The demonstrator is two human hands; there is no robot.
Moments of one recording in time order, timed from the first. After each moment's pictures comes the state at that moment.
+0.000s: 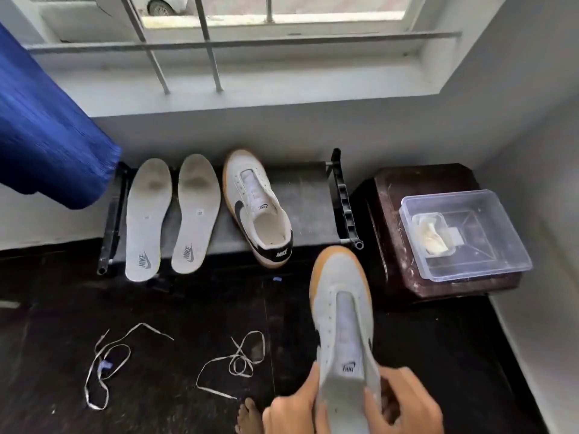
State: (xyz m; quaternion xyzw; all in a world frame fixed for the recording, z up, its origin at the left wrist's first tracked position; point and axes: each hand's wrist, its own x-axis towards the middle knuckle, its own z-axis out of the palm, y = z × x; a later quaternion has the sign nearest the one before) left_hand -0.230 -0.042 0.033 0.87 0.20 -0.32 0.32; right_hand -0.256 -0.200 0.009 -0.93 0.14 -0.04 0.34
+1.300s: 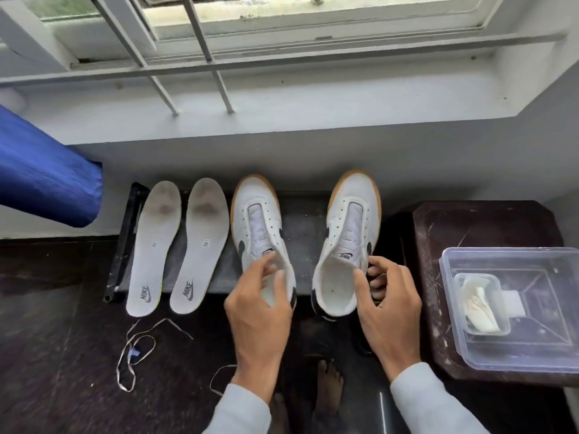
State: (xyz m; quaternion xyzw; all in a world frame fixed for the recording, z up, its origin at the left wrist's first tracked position) left_hand -0.012 -0.050 0.019 0.88 0.22 0.13 0.40; right_hand 0.002 -0.213 -0.009 -0.87 0.14 -0.05 0.47
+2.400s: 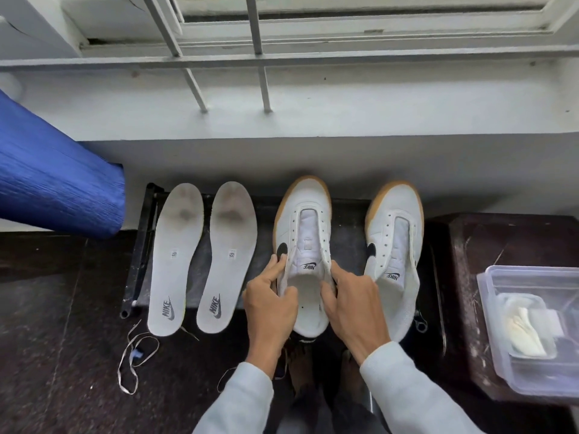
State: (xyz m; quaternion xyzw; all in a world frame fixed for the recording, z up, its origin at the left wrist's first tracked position) left_hand 0.030 0.028 -0.021 0.77 0.31 -0.07 0.55; right_hand 0.049 -0.100 -0.026 -0.95 -0.02 0.12 0.27
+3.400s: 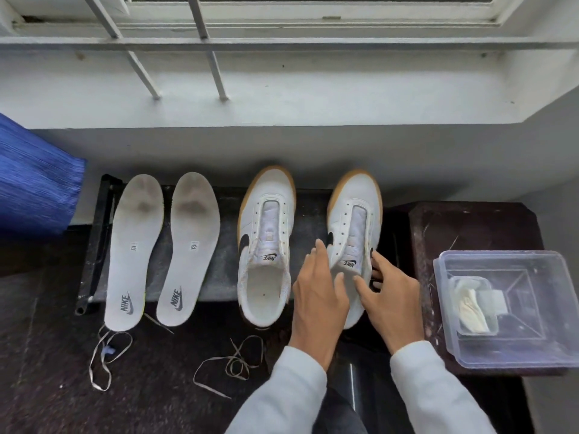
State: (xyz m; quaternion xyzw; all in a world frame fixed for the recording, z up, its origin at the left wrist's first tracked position) left_hand 0.036 -0.091 -0.018 0.88 0.12 -0.11 0.44; right_hand 0.044 -0.205 -0.009 -0.93 0.16 0.09 0.32
